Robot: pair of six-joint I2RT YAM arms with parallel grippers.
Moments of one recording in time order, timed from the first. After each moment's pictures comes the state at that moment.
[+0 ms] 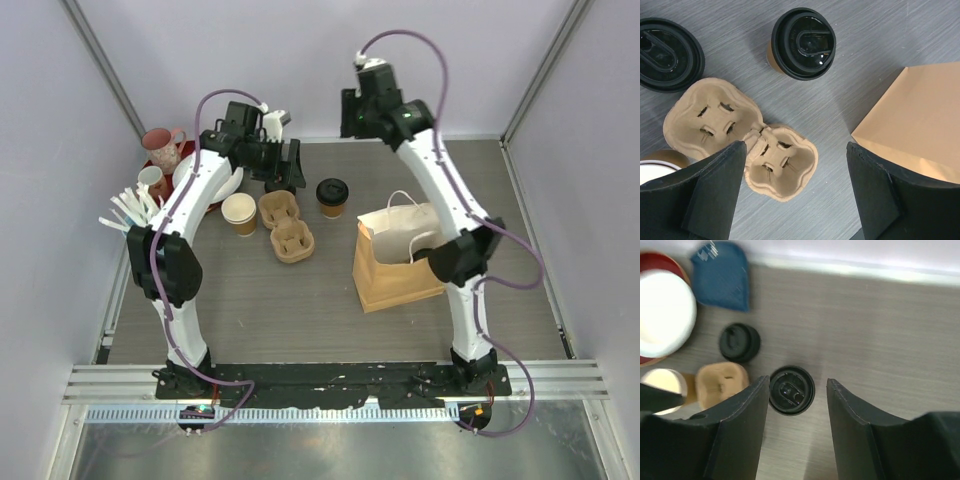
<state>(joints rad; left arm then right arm) -0.30 1.91 1.92 -0.86 0.47 -0.08 0.46 2.09 2.49 -0.92 0.12 0.28</state>
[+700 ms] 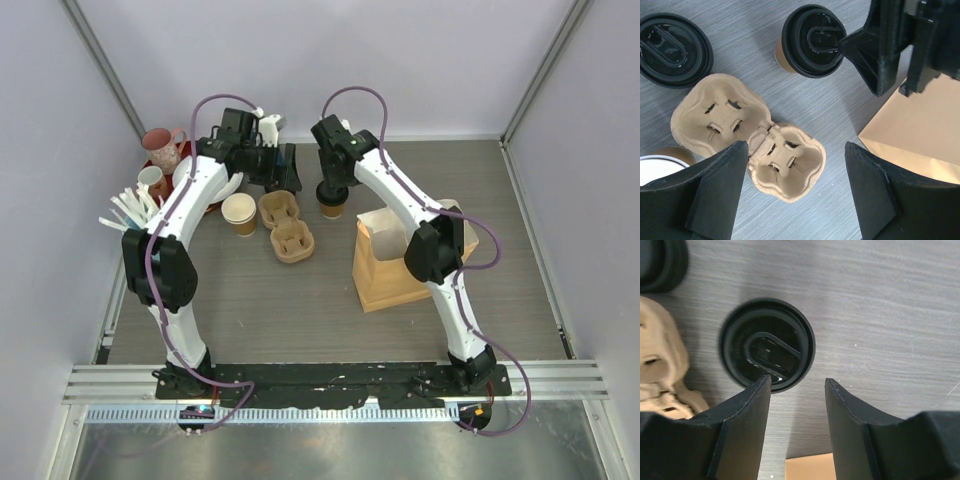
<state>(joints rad) -0.28 1.86 1.80 -0.77 0.46 -0.08 0.61 2.32 2.42 -1.07 0.36 0.30</state>
